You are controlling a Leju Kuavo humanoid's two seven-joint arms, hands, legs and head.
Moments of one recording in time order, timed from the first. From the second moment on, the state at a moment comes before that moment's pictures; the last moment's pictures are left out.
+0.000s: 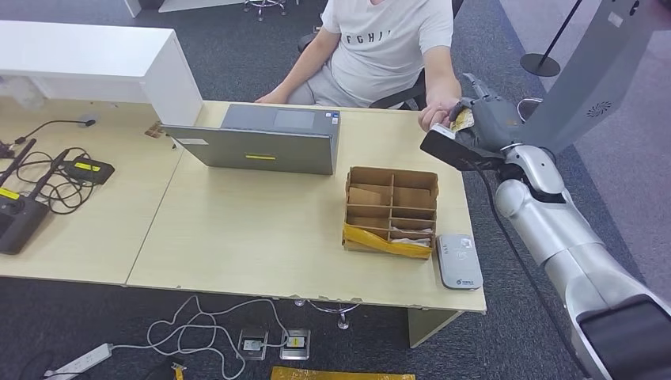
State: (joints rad) left arm -0.13 0.18 -0.21 -0.16 0.00 0.11 0.08; right arm -1.00 -0.32 0.61 -0.71 0.79 -0.27 -0.14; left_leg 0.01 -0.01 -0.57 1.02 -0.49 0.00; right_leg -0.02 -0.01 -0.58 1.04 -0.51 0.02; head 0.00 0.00
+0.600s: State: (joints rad) left arm -0.13 0.18 -0.21 -0.16 0.00 0.10 0.08; right arm -0.99 -0.30 0.61 -0.65 0.84 -0.29 -0.14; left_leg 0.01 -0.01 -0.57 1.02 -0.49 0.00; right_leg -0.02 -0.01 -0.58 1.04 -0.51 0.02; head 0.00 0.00
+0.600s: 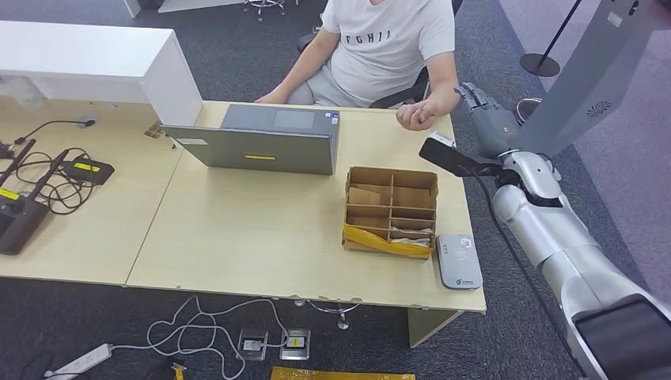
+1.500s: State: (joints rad) left arm -0.09 0.19 -0.20 -0.16 0.06 0.12 0.07; right arm -0.71 -0.59 0.47 -1.33 0.65 0.15 0.20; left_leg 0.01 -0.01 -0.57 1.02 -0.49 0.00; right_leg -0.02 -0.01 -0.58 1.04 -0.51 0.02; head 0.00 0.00
